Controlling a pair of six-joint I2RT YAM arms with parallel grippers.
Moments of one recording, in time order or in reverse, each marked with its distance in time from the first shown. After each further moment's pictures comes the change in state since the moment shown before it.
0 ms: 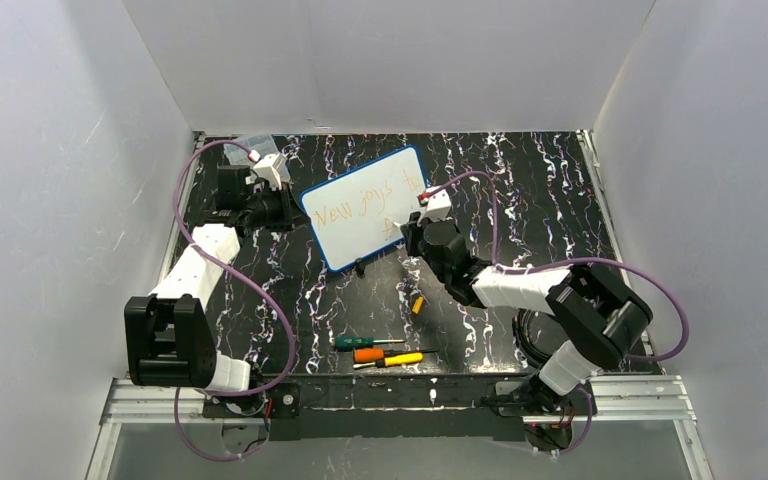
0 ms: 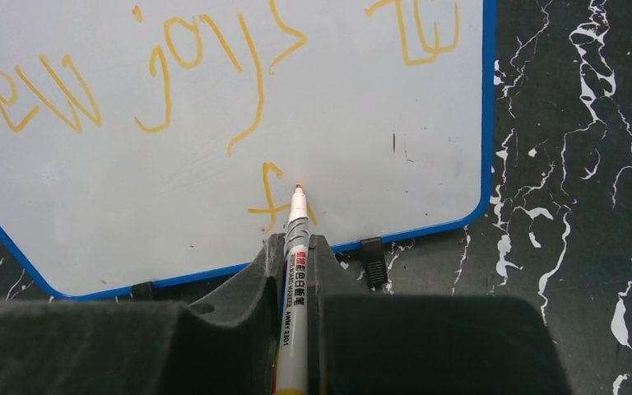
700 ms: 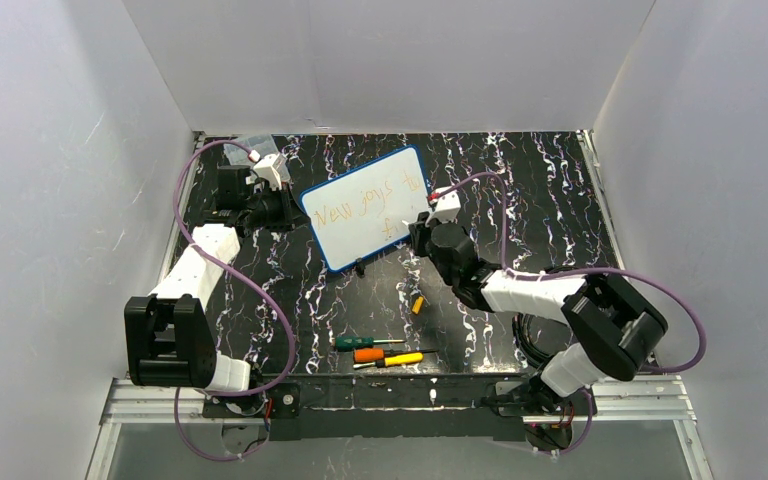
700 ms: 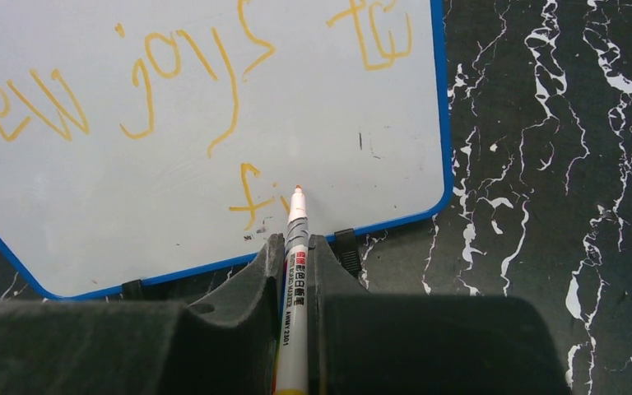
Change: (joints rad) left arm 0.001 0.000 0.000 -0.002 -0.004 0.000; right arm 0.000 -0.085 -0.036 -0.032 0.045 -0.003
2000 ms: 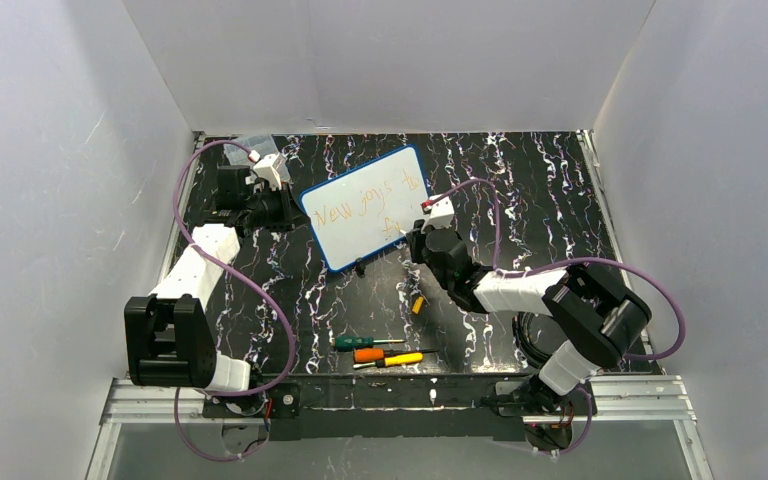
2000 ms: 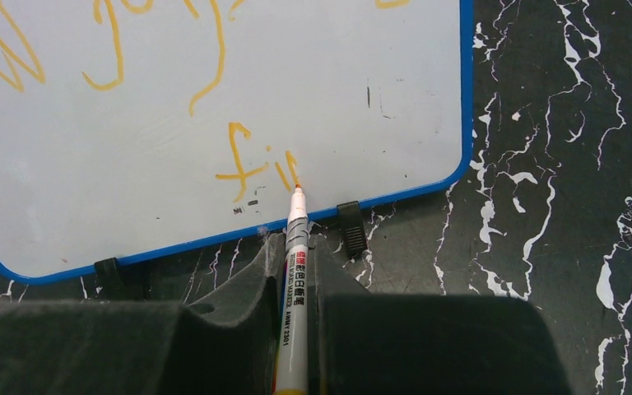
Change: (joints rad) left arm 0.000 0.000 0.000 0.000 0.003 0.000; right arm 0.000 0.095 -0.020 0.059 -0.016 0.006
